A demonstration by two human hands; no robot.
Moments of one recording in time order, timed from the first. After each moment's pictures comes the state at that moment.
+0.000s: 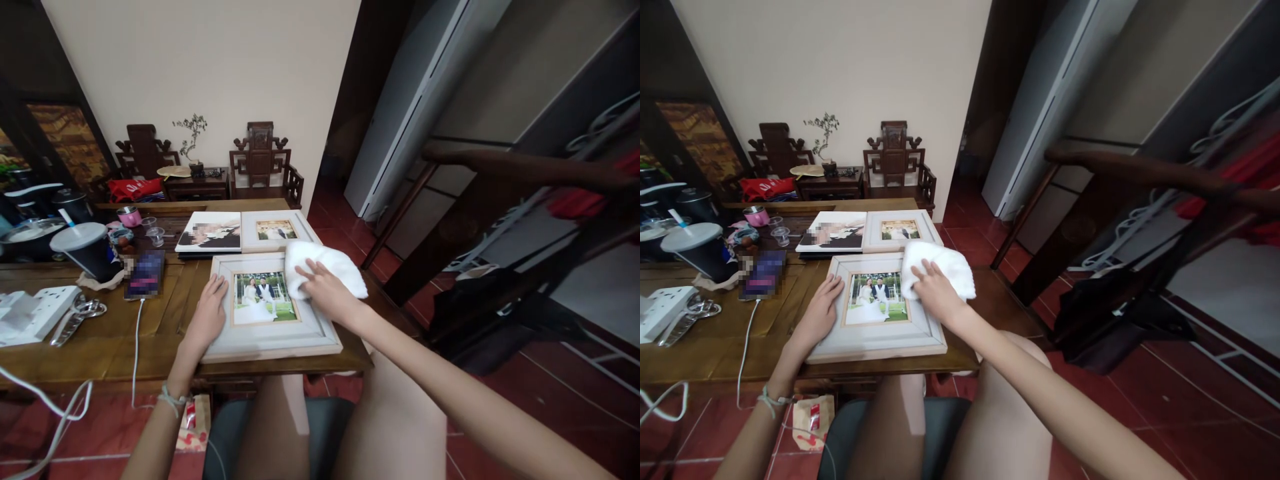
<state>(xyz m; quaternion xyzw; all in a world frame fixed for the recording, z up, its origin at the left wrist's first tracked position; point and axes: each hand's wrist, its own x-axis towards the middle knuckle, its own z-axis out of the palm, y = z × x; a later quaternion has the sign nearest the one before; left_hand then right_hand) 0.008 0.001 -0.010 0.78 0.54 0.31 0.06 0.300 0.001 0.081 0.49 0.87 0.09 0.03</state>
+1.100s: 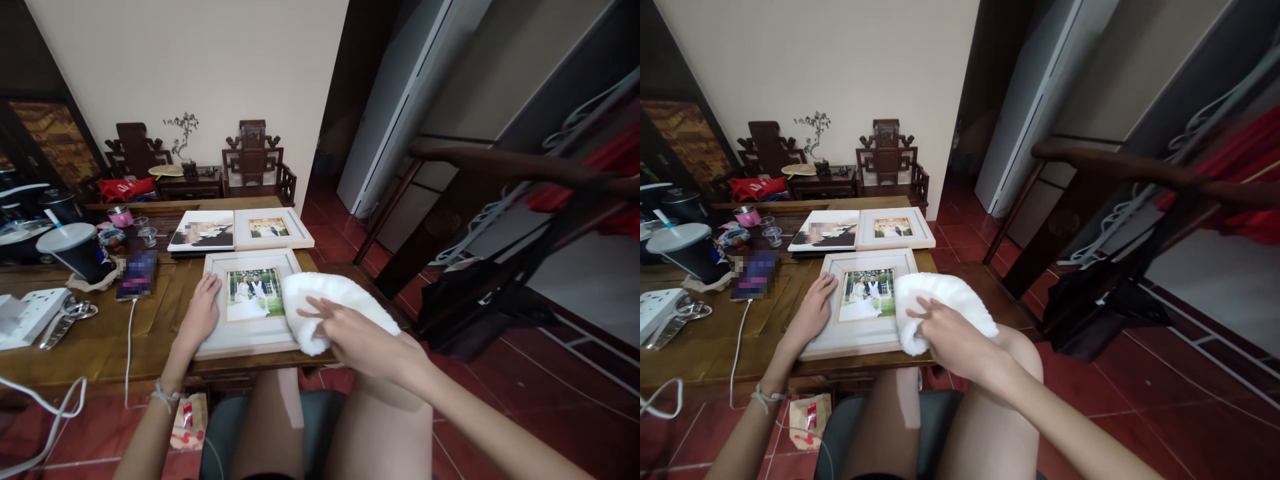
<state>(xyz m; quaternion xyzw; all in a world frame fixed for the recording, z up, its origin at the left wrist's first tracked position) 0.010 0.002 -0.003 0.78 0.54 0.30 0.06 0.320 -0.084 0.095 0.41 0.91 -0.08 -0.01</state>
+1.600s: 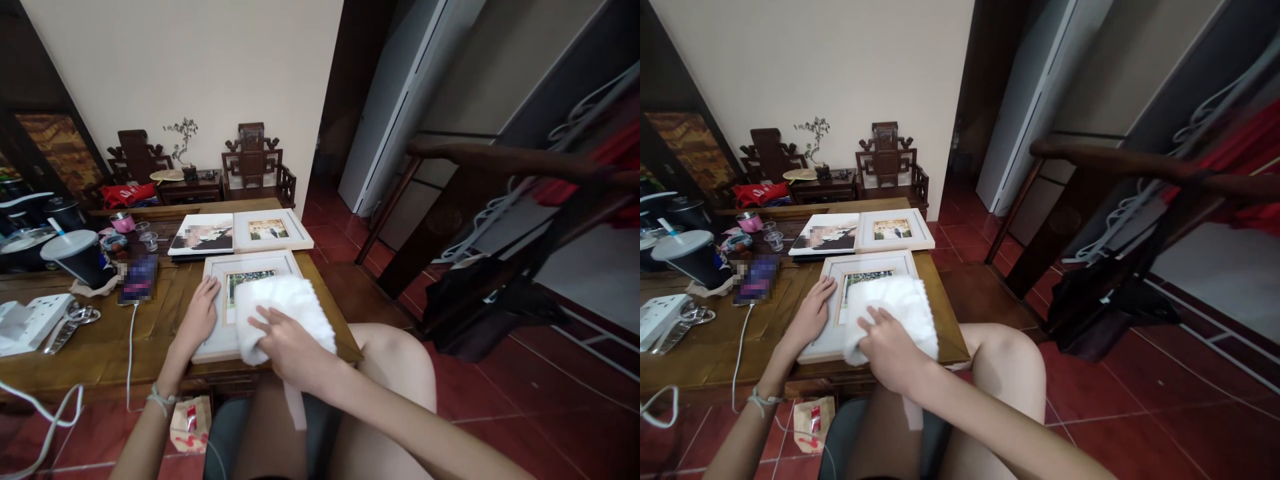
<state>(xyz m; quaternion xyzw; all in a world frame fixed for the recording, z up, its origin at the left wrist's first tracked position) 0.003 0.002 -0.001 0.79 0.53 0.30 0.07 0.238 -0.079 0.078 0.33 0.94 -0.01 -0.02</state>
